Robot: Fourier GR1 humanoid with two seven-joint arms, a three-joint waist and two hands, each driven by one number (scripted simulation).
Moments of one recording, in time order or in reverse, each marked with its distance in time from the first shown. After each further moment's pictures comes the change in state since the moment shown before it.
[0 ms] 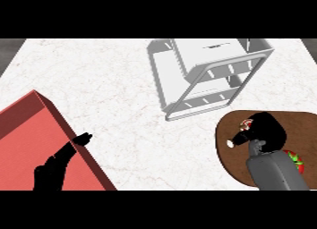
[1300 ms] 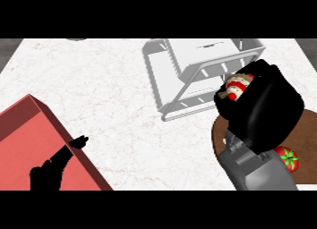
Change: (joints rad) left arm 0.032 0.005 0.009 -0.023 0.009 0.020 0.029; right arm -0.273 0.162 0.141 -0.395 0.676 -0.038 0.028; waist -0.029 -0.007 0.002
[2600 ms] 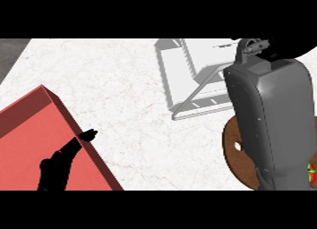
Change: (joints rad) left arm -0.080 -0.010 -0.032 0.035 0.005 -0.026 -0.006; right arm -0.507 0.004 -0.370 0.337 0.016 0.192 -0.001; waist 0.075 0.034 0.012
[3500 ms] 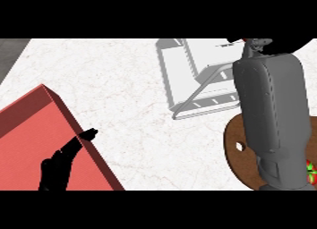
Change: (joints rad) left arm -0.007 -0.002 -0.008 0.000 0.001 0.020 -0.007; right arm 0.026 -0.002 -0.179 0.199 -0.129 -0.273 -0.029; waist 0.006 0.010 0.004
